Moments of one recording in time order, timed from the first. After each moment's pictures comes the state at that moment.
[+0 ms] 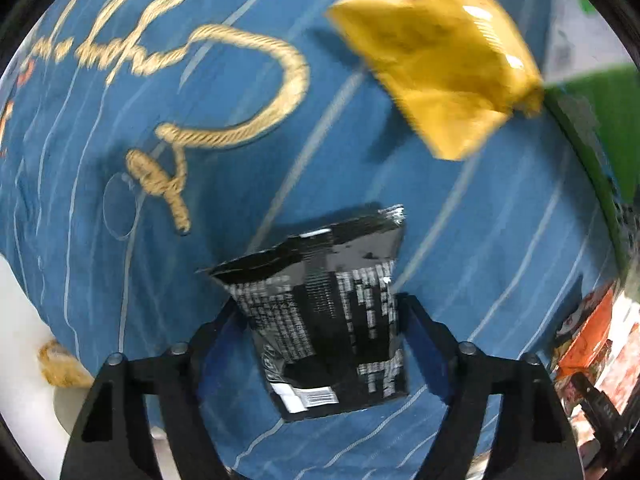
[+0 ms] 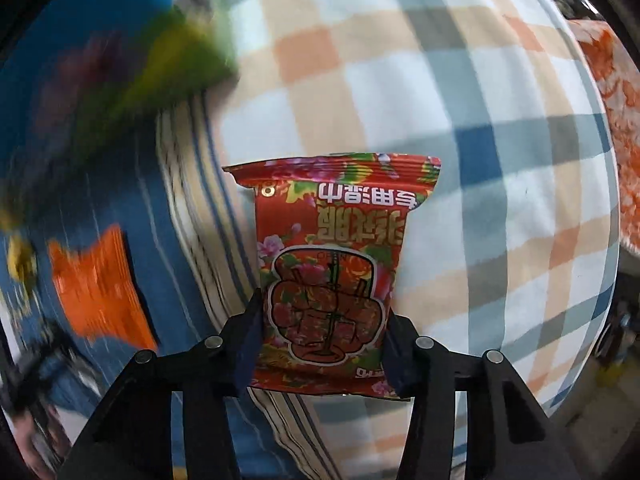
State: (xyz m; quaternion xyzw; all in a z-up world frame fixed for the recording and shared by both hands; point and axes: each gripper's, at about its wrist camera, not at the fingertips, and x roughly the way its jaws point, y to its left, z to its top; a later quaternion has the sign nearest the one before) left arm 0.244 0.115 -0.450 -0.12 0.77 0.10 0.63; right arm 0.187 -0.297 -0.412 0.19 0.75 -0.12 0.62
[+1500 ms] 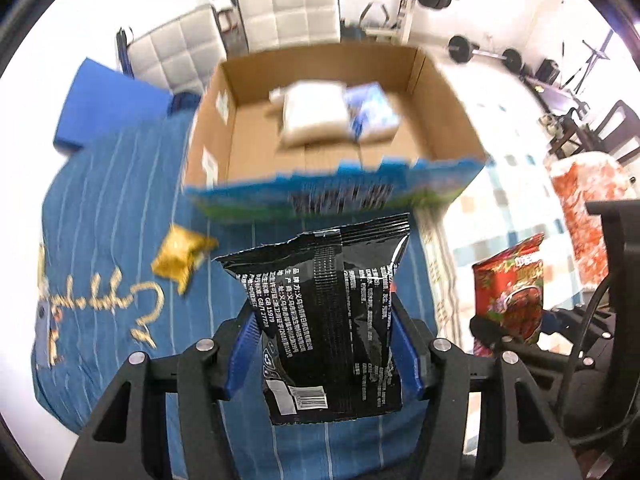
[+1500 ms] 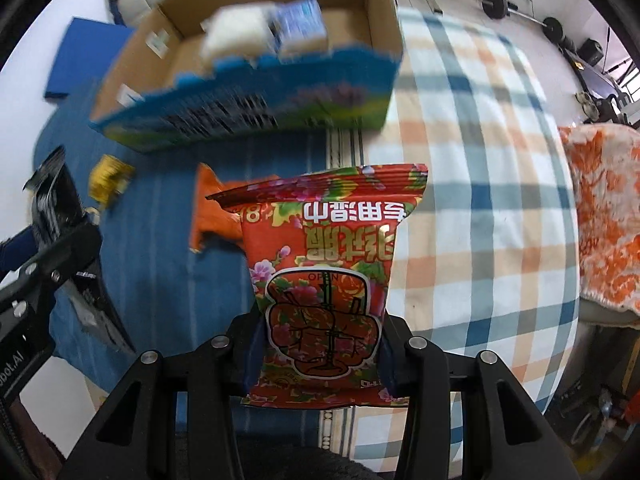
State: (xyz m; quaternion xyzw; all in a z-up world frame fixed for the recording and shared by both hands) left arm 0.191 -0.075 -0.233 0.10 0.57 -0.13 0.81; right arm 0.148 -0.213 -0.285 0.10 0.67 -0.04 0.74
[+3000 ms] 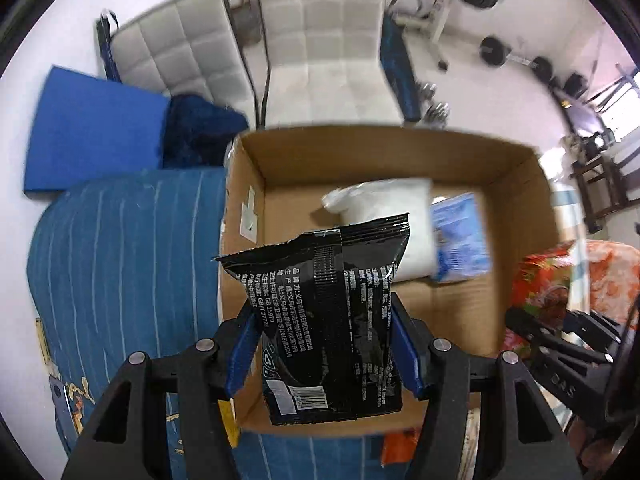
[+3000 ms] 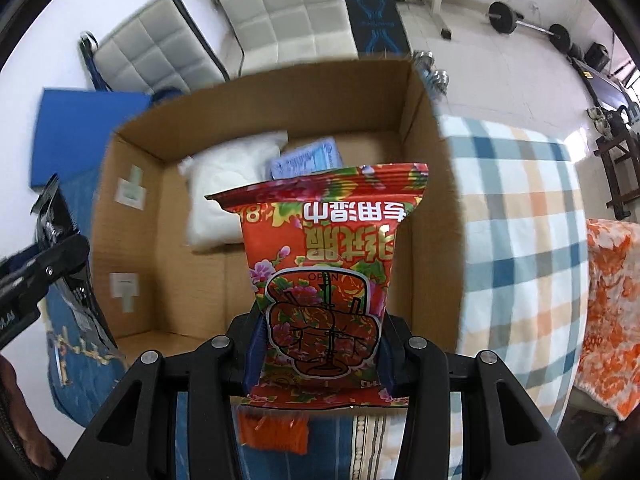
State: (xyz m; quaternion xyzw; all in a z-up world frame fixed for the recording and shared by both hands) left arm 0.449 -0.061 -0.279 0.08 0.63 -0.10 0.76; right arm 0.385 -0.246 -0.286 0.12 0.65 -0.04 0.75
